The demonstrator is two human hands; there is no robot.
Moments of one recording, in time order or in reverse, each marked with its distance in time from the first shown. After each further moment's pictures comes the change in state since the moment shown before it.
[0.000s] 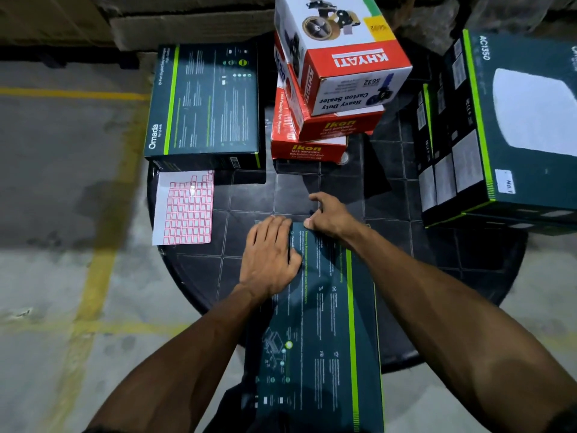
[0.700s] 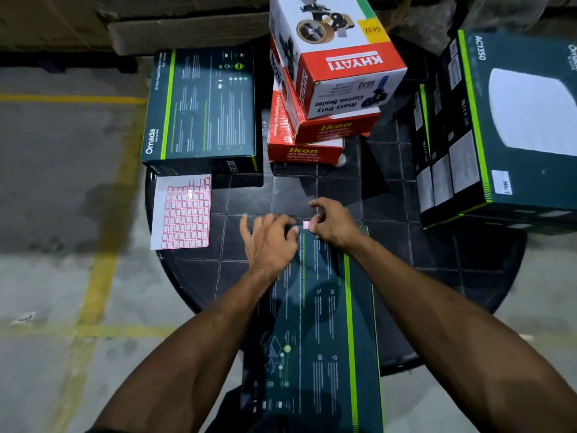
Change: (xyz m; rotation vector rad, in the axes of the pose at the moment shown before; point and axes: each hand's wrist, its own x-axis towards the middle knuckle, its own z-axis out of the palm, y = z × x) left_hand 0.035 0.012 -0.007 -0.243 -0.055 -0.301; right_hand -0.011 0.014 -0.002 0.004 0.099 -0.108
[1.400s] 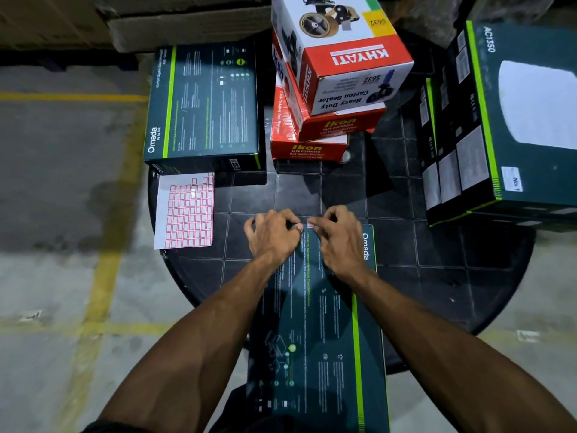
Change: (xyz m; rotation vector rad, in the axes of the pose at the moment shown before) left_hand 0.015 0.007 -0.010 -0.145 -0.113 -0.170; right_hand -0.030 0.025 0.031 -0.294 0.435 -0.349
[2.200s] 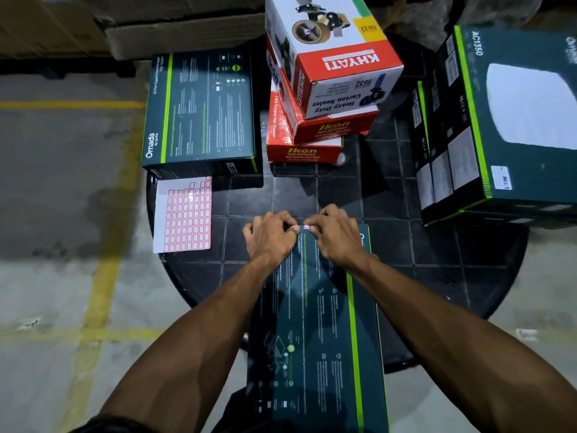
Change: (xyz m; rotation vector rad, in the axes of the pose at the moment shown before) left_hand -0.002 0.002 -0.004 0.007 -0.040 0.017; right_hand 0.020 -0.004 -0.019 -0.131 -0.373 0.031
